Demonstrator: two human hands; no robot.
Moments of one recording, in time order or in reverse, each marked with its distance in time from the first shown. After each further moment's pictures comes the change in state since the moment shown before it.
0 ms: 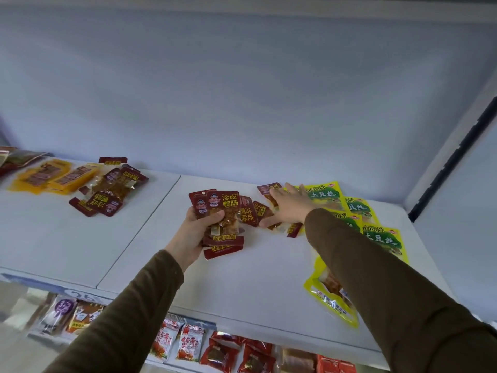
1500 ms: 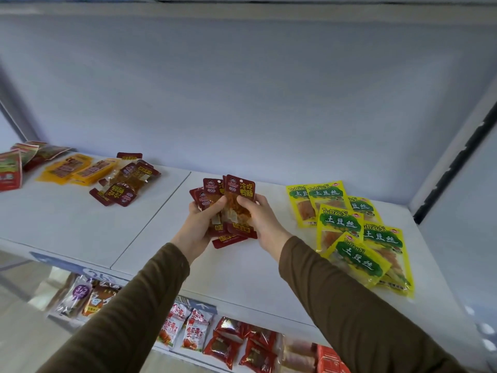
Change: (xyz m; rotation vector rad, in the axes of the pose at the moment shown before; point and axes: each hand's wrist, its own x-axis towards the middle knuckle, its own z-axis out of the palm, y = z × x) left_hand -0.026 0.002 0.015 -0.040 0.061 0.079; right_hand -0.050 -0.115 0.015 1.828 0.109 0.184
